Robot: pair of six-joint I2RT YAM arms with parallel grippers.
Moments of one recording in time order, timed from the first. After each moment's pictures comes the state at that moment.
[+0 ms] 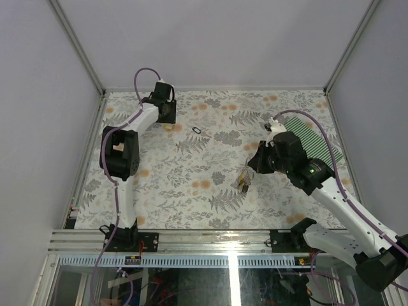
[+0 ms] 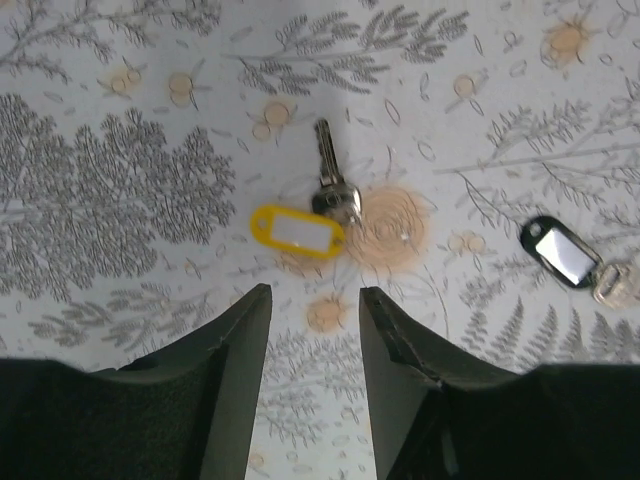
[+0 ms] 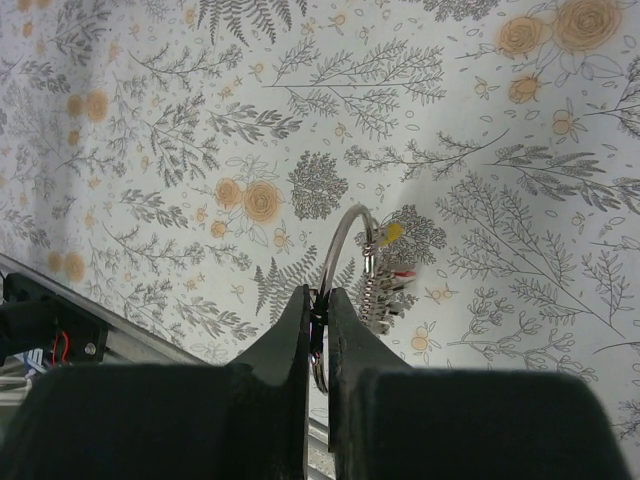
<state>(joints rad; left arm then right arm) -0.20 2.09 1.67 -0.51 -0.07 -0.14 0.57 0.96 0.92 -0.62 -0.05 0.50</state>
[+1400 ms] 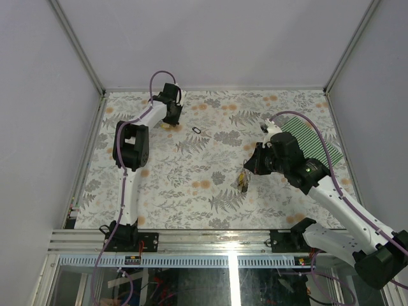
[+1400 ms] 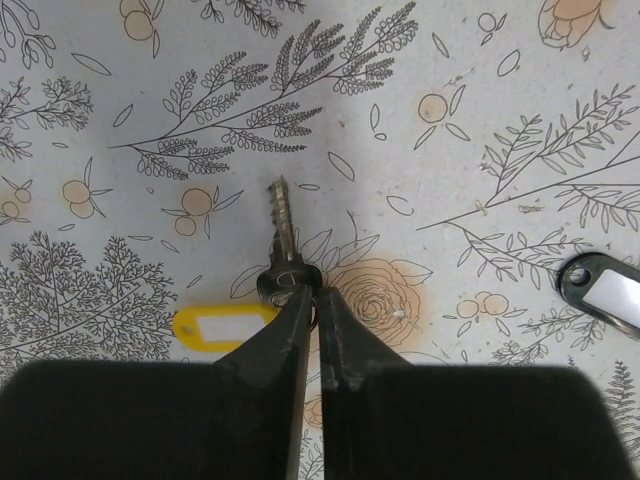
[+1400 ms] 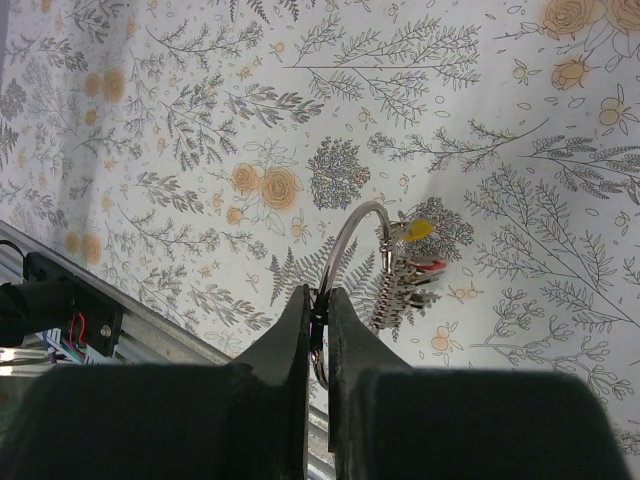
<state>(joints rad) -0.20 2.37 1.95 -0.61 -0.01 0.08 0.57 0.98 0.89 -0.58 -0.13 0.51</state>
